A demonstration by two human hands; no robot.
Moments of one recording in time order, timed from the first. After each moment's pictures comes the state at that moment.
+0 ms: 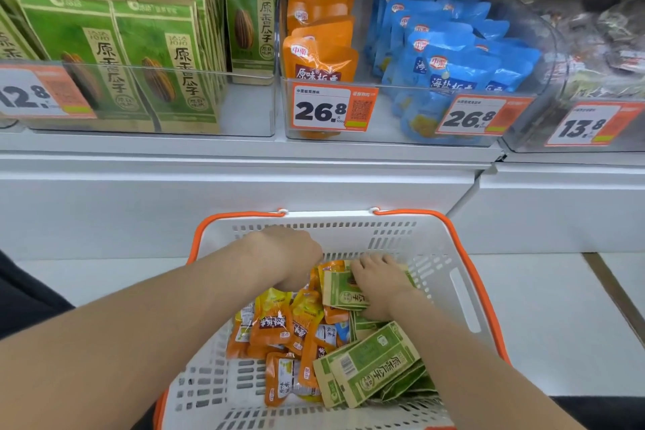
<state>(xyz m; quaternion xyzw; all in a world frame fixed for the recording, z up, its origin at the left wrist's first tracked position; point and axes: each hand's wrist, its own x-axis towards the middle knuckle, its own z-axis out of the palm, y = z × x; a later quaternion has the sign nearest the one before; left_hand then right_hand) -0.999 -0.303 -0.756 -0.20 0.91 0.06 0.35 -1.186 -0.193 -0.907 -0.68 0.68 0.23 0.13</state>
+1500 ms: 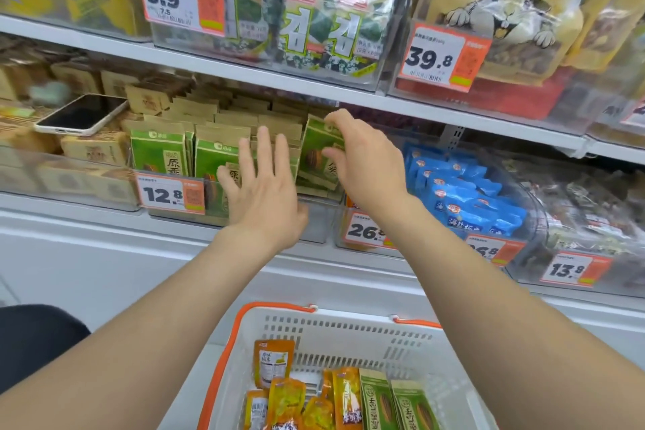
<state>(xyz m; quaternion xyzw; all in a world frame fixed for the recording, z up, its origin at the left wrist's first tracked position) -0.924 -0.380 -0.599 -0.55 0.80 0.02 -0.22 -1.079 -0.356 -0.546 -0.67 0.65 -0.27 -0.22</state>
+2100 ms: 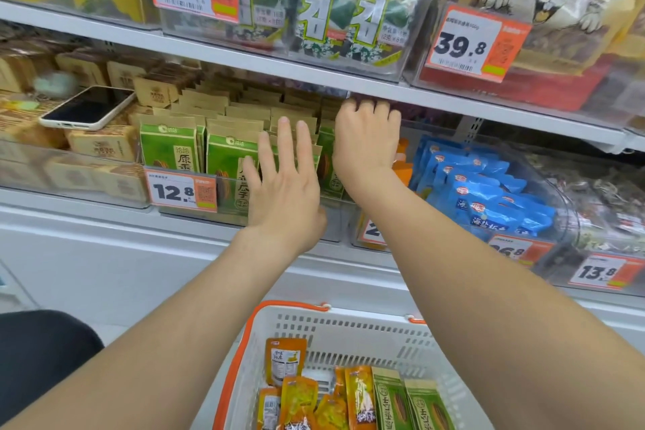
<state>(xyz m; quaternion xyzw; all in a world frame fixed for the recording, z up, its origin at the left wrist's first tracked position) -0.925 -0.382 -0.602 -0.53 0.82 -0.02 -0.23 -1.051 -0.415 -0.547 -0.54 0.77 -0.11 -0.31</state>
